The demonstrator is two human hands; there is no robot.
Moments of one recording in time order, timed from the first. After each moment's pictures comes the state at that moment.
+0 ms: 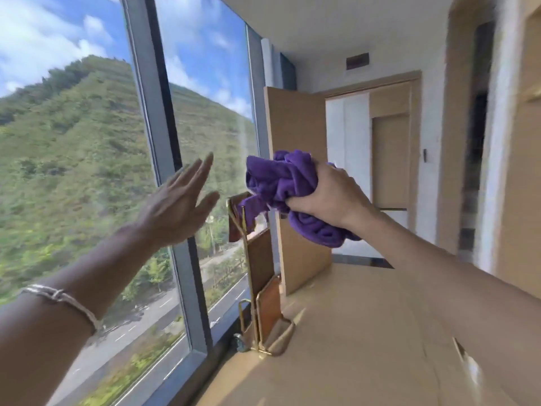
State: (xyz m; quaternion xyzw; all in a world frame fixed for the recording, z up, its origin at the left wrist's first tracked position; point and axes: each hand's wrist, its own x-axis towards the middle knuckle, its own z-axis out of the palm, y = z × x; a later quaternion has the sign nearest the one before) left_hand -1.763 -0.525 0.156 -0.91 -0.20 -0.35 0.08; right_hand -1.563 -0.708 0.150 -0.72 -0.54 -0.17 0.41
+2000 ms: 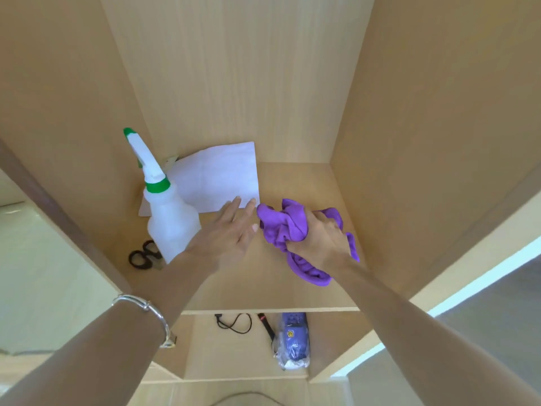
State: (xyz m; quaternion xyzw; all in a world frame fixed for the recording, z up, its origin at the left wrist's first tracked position) left_hand -1.184 -1.111 -0.198 -0.74 0.65 0.13 -0.13; right_hand -1.363 -1.205 -0.222 -0.82 0.52 -0.10 0.20
